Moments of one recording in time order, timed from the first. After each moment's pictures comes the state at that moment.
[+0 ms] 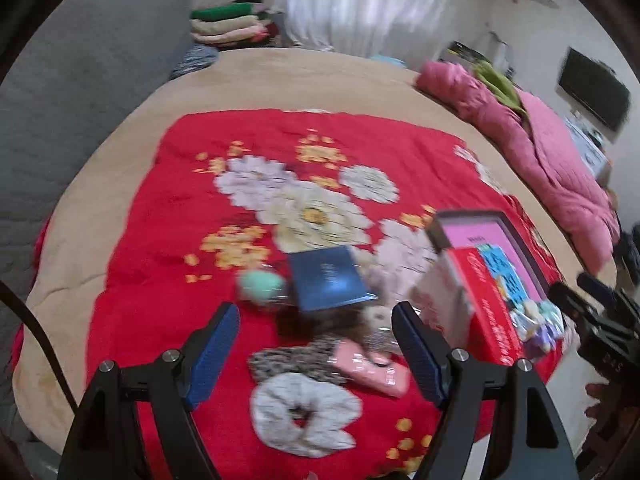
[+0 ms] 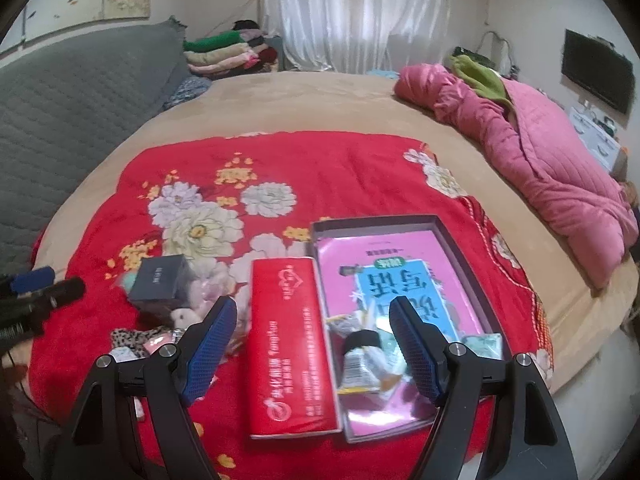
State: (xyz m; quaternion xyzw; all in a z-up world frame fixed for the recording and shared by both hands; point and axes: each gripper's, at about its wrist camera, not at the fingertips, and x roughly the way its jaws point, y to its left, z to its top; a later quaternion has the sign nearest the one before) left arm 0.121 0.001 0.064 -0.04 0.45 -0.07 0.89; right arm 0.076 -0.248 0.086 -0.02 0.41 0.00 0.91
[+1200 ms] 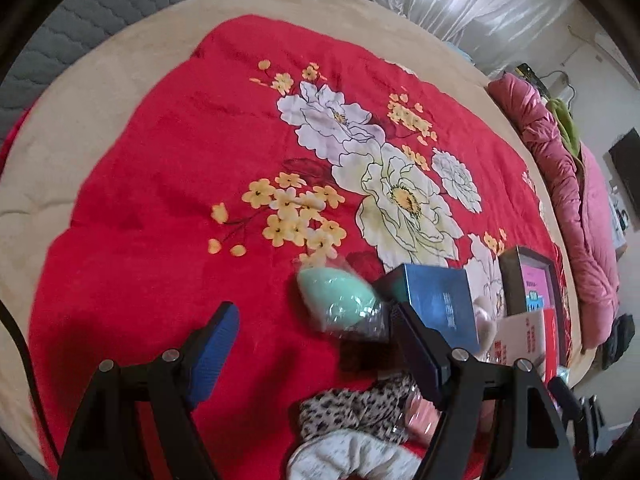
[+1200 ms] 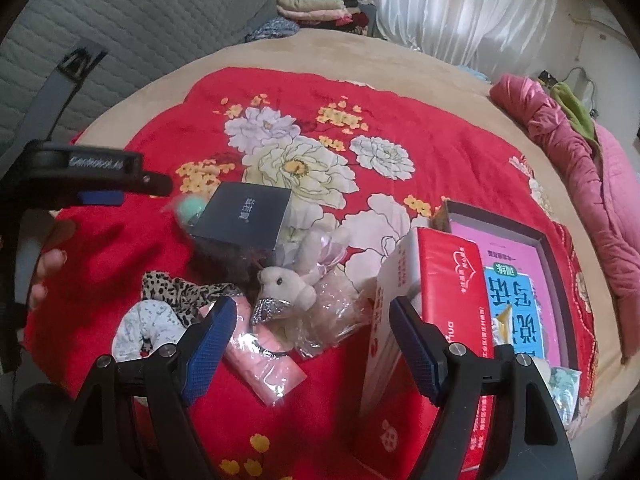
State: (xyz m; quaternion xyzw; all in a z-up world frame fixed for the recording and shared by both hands) left arm 0.214 0.078 -0.045 -0.18 0.54 -0.03 0.82; right arm 0.109 -0.139 -0.001 -0.11 0.46 0.11 0.87
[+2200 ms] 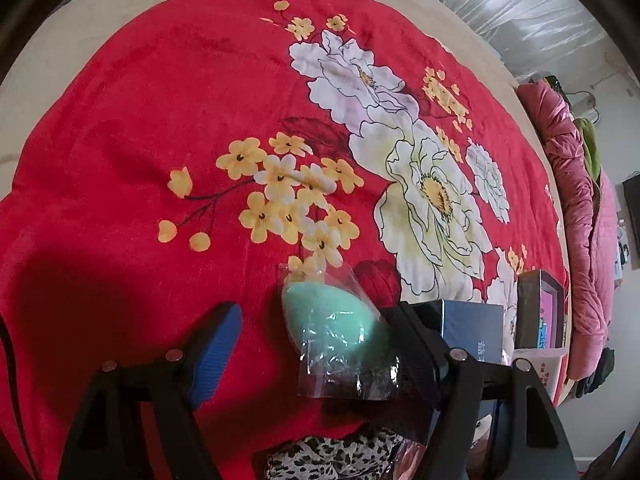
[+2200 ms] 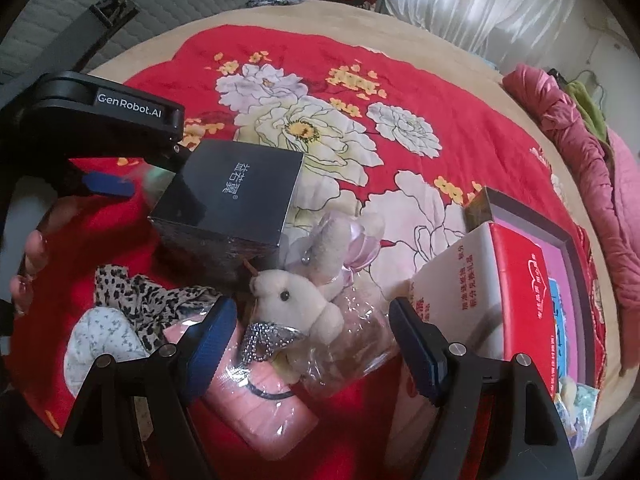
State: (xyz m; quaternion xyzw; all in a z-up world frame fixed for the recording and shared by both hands) left arm 0.249 0.072 -0.098 -0.24 0.59 -0.01 0.77; right arm 0.147 -0.113 -0.060 -0.15 0.49 0.10 0.85
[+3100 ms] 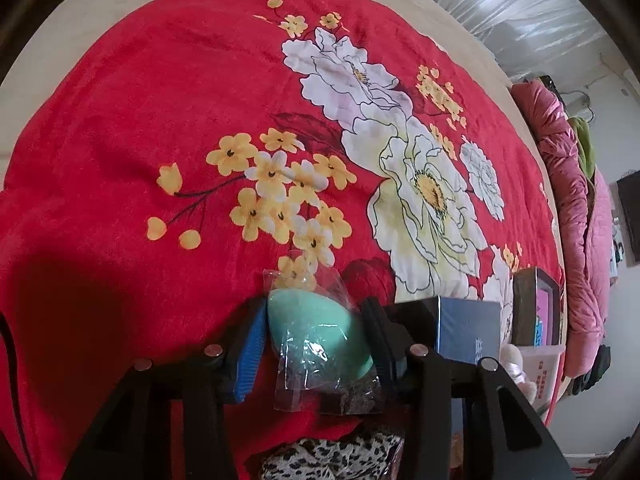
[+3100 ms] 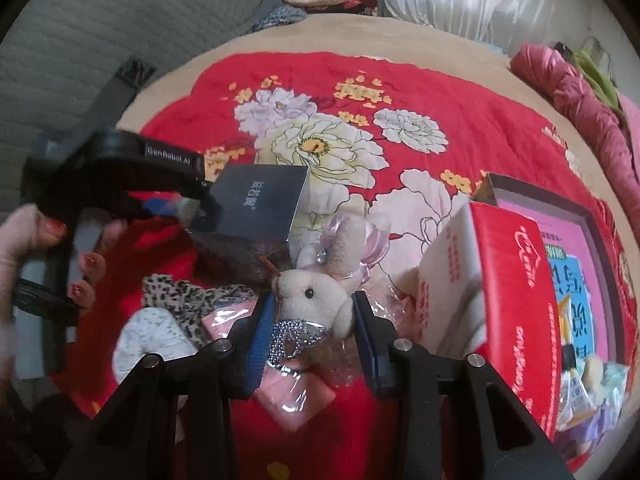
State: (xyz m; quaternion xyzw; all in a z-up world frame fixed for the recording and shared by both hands) left arm 0.248 0.068 -0.100 -0.24 0.58 -0.02 0.78; right arm 0.126 -0.142 -0.029 -0.05 0.48 0.15 0.86
